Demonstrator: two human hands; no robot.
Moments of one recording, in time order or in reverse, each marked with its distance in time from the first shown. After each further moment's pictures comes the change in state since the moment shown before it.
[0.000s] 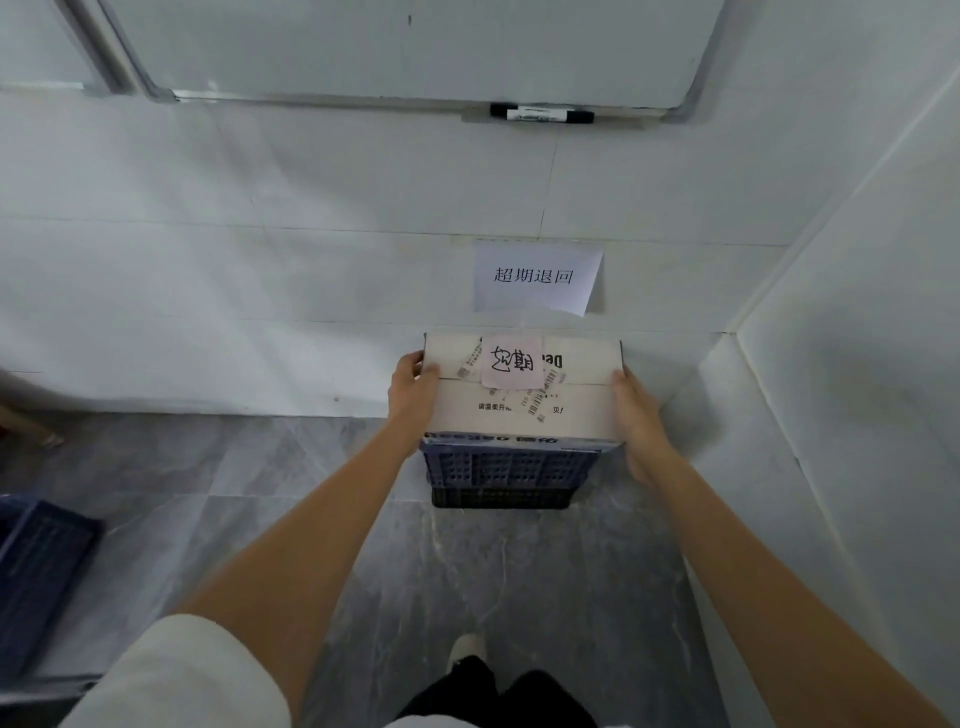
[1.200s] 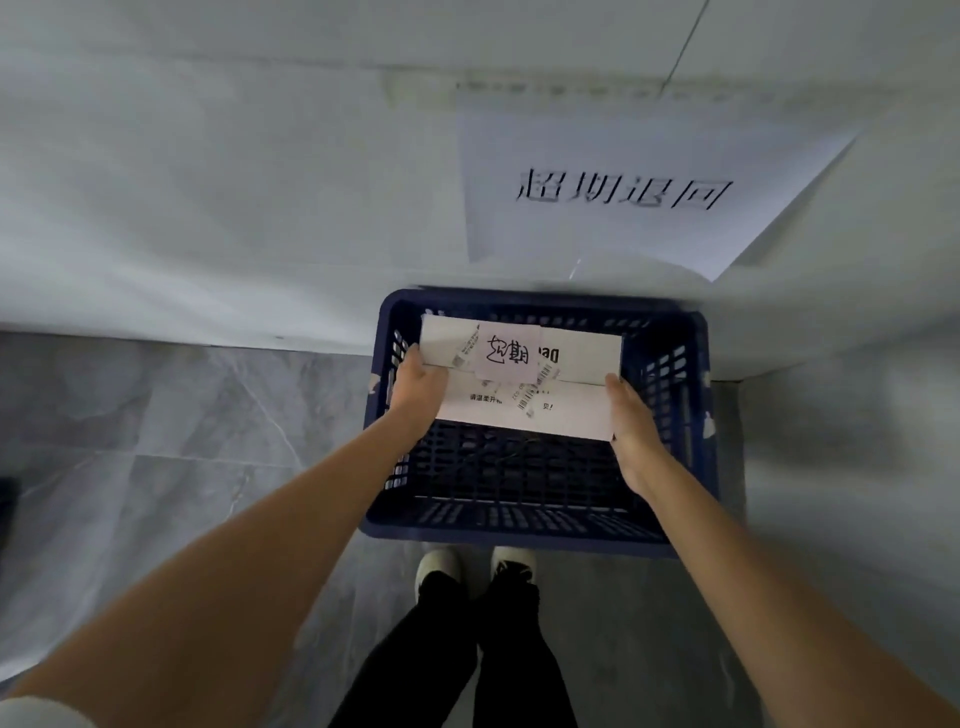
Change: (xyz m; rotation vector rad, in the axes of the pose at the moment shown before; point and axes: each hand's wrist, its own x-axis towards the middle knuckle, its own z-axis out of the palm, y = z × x) left_hand 0.392 -0.199 0.162 0.272 -0.097 -0.423; right_hand 0.418 0.205 0.161 -0.075 -0.154 0.507
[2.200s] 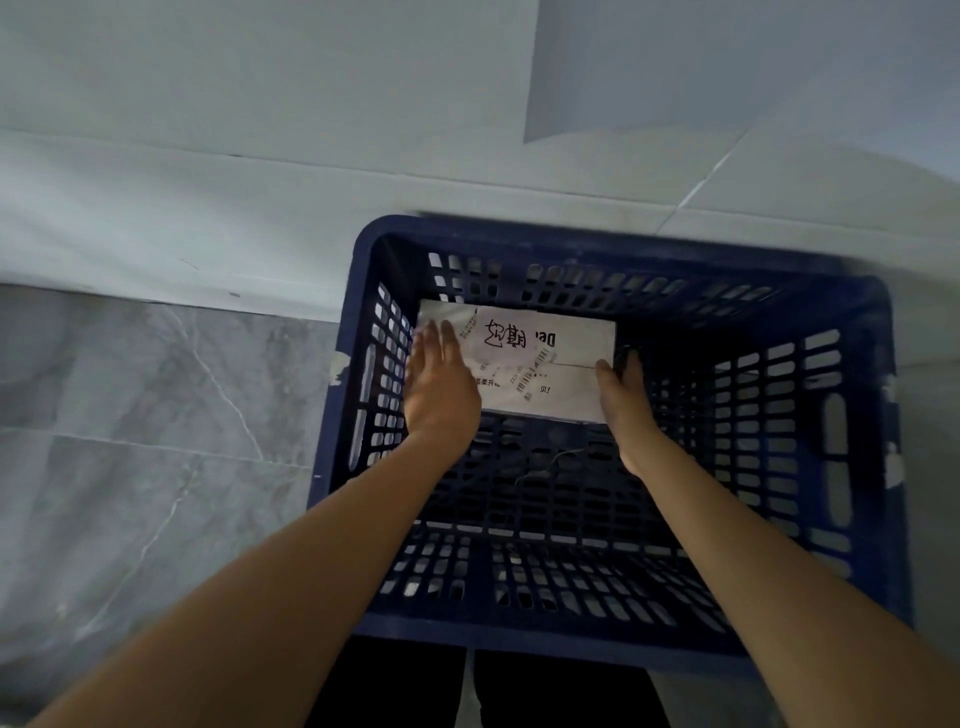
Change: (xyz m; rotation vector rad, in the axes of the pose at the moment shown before) left_hand 0.141 -0.116 0.070 0.819 0.160 0.272; right_hand 0.180 0.080 0.085 -0.133 0.005 -0.096
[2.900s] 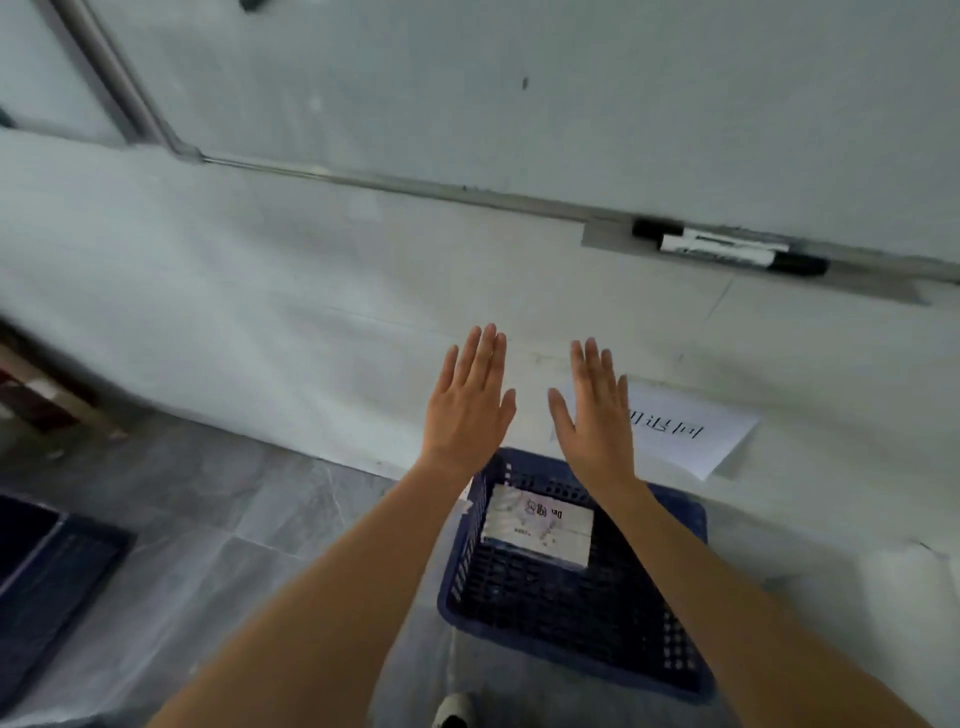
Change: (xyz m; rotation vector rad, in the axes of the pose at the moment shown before) left_hand -0.245 0.064 -0.448 0.282 0.618 0.345; right_hand -0.399 -0.326 -0.047 -0.767 0.238 -1.179
